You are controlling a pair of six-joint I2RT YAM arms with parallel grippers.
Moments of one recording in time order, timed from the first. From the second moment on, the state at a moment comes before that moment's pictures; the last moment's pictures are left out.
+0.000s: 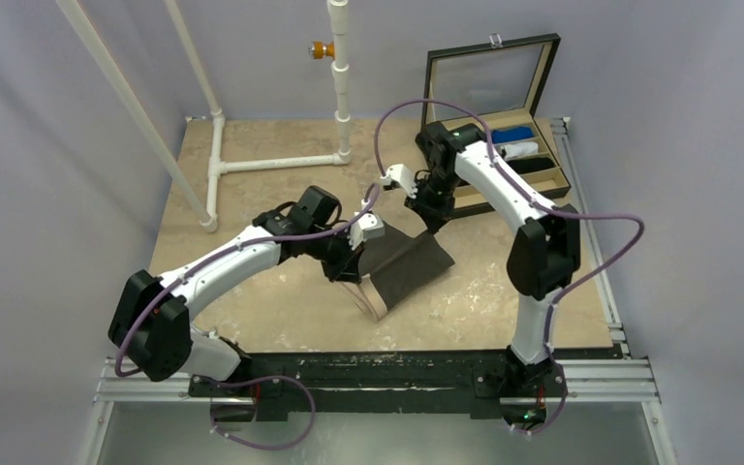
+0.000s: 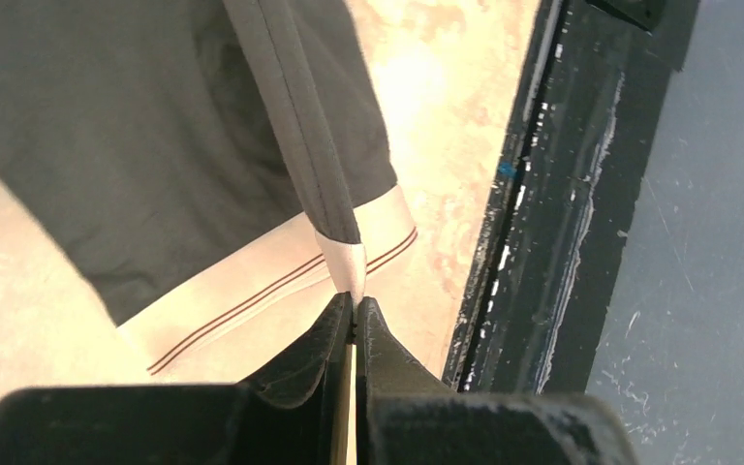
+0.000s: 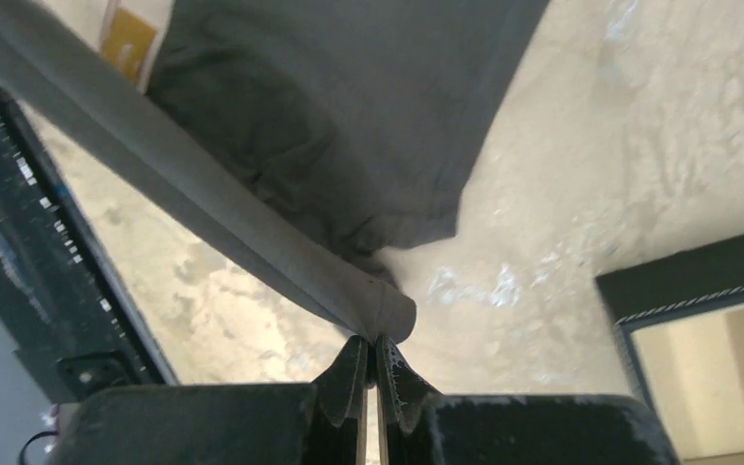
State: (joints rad) left arm -0.68 1.40 1.01 -0.60 0.64 0.29; right arm 0.44 1.88 1.77 -1.37 -0.30 -0.84
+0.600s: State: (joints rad) left arm -0.49 1.54 1.01 -0.63 0.51 0.20; right arm 0.57 2.31 2.16 -1.35 -0.21 -0.76
